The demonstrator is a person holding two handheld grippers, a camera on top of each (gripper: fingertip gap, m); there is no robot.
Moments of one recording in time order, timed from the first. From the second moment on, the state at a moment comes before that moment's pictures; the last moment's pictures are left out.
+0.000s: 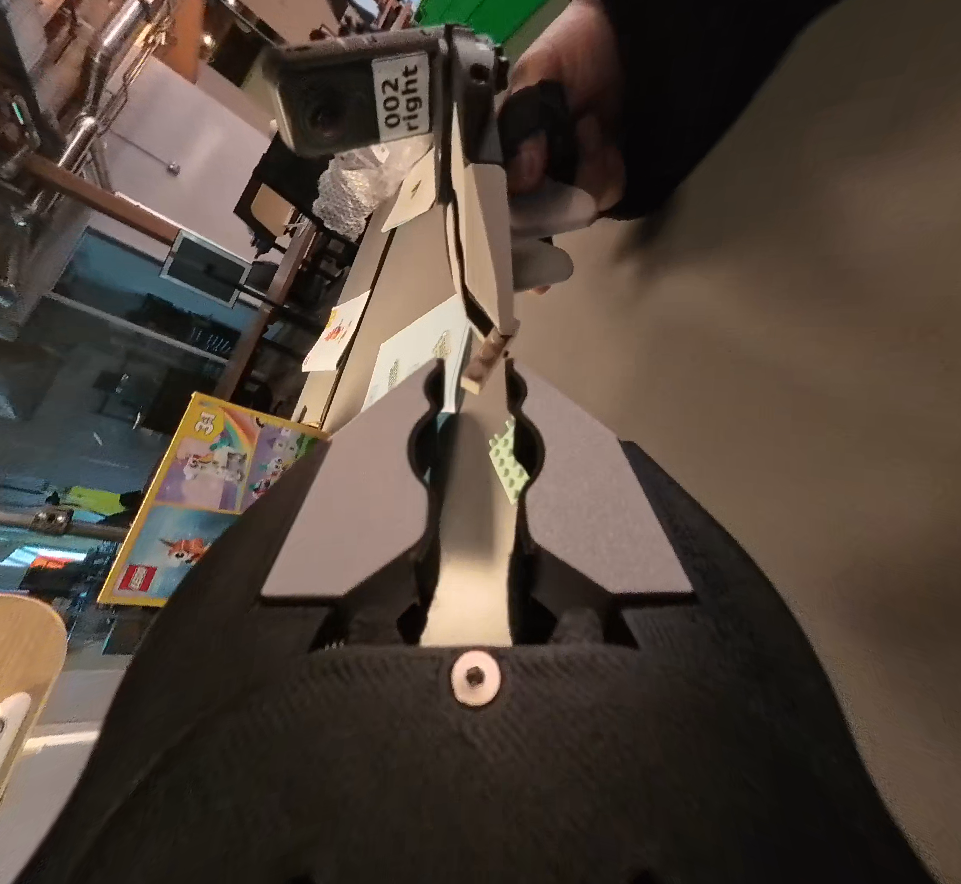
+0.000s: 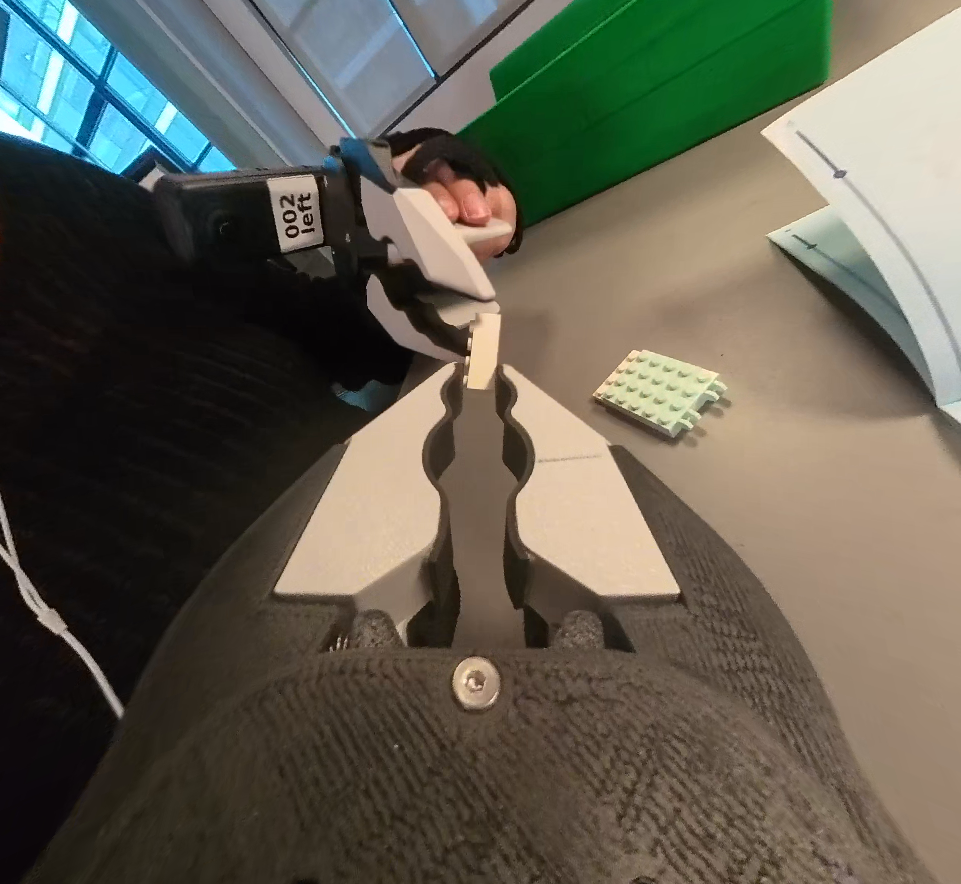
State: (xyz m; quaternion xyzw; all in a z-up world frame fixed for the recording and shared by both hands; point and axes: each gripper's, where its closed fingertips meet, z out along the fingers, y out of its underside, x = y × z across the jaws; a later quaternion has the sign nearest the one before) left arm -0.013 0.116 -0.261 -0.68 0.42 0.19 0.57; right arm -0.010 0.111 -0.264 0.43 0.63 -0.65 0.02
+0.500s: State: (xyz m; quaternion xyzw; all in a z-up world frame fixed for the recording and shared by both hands) left arm -0.014 0.118 -0.294 -0.82 0.32 -0.03 0.46; right arm -0.016 0.118 -0.287 0.23 0.83 -0.37 -0.35
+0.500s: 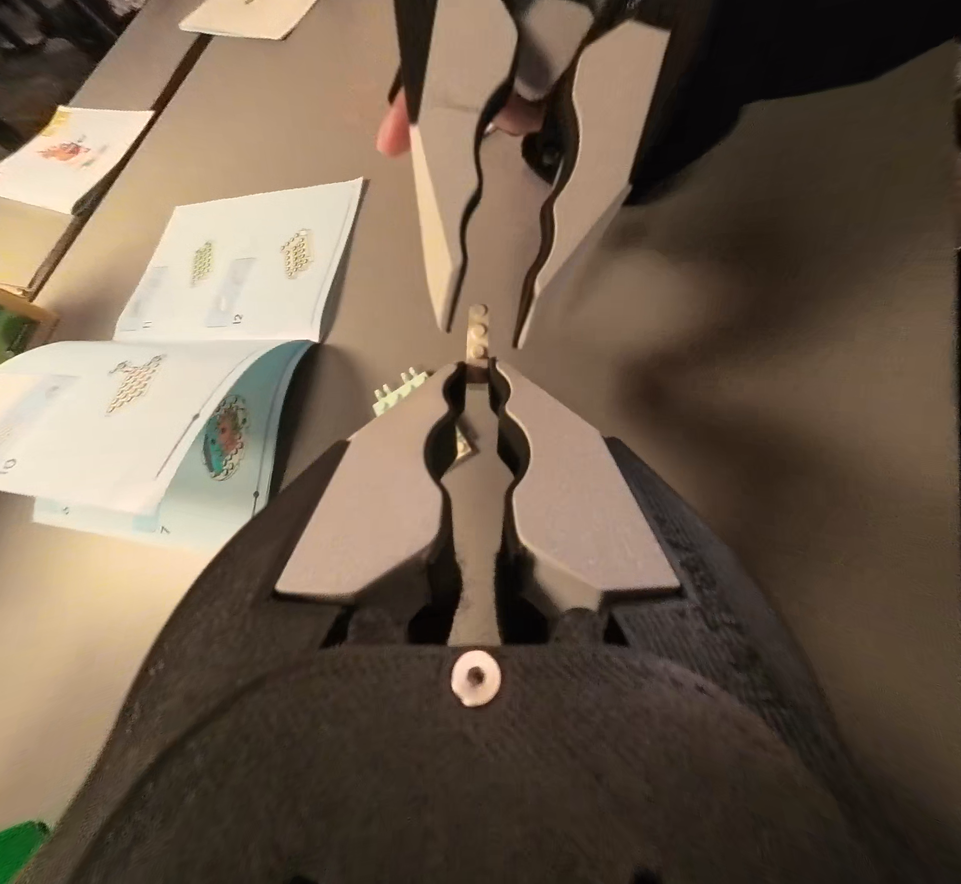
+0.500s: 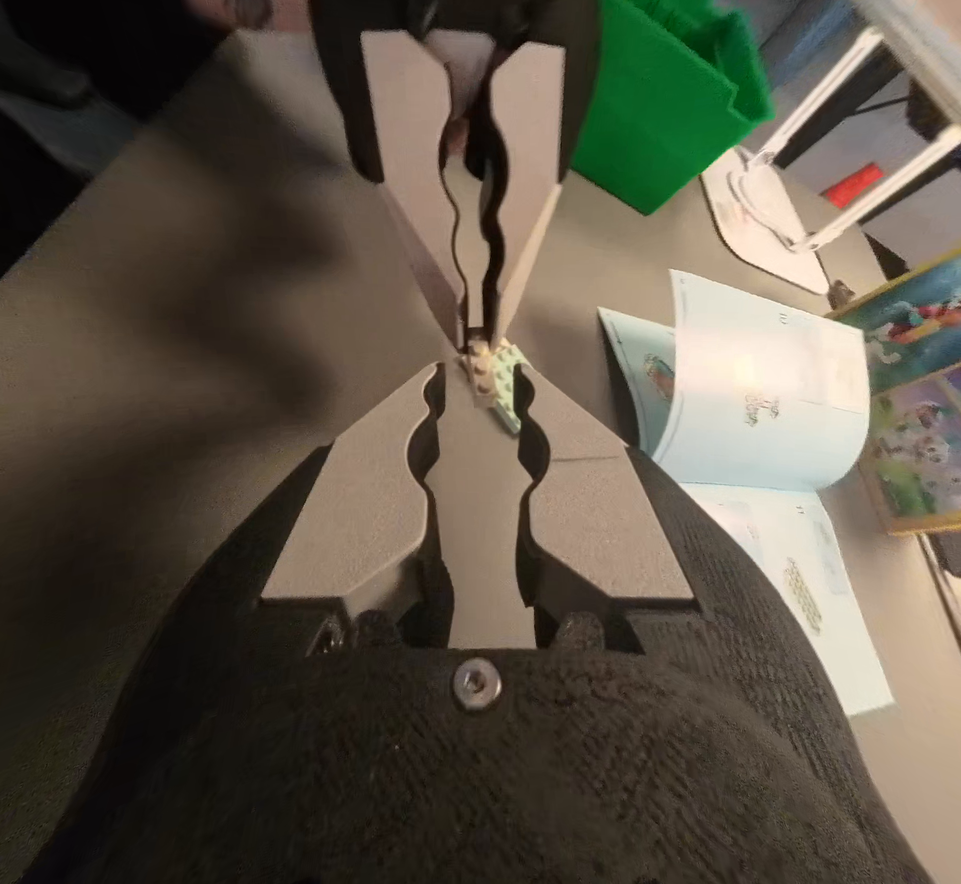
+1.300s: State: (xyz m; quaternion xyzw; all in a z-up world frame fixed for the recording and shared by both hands) left arm -0.055 0.129 -0.337 -0.91 0.05 -0.04 0.41; right arm -0.048 0.162 -0.294 0.47 0.71 -0.41 -0.33
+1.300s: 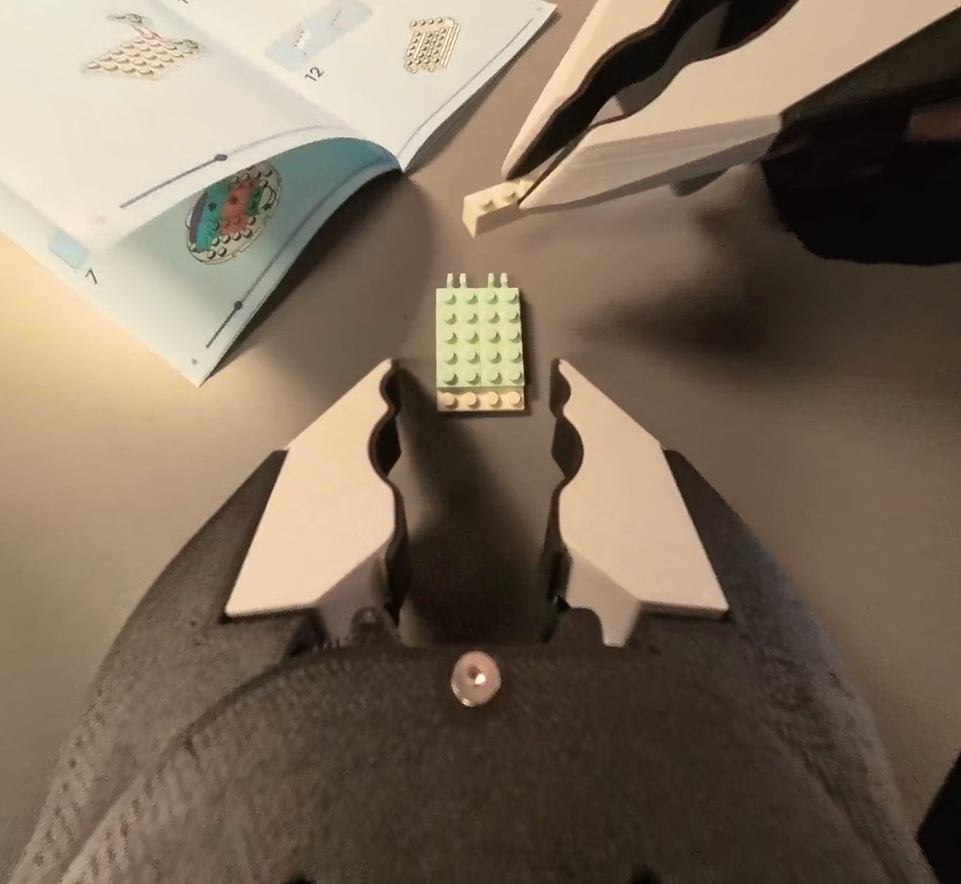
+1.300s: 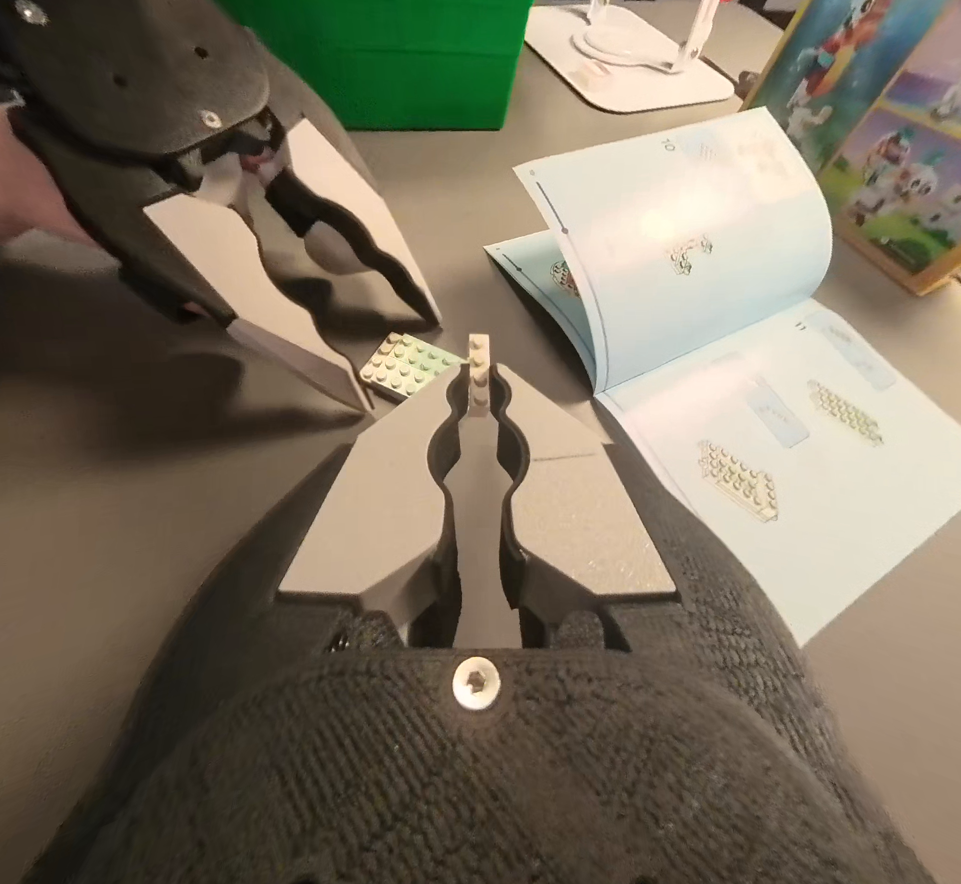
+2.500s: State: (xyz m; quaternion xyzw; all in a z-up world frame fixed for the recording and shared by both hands) left arm -0.057 0.137 -0.287 -0.82 0.04 0.09 0.56; right arm -0.066 0.157 -0.278 0.59 0.55 -0.46 -0.37
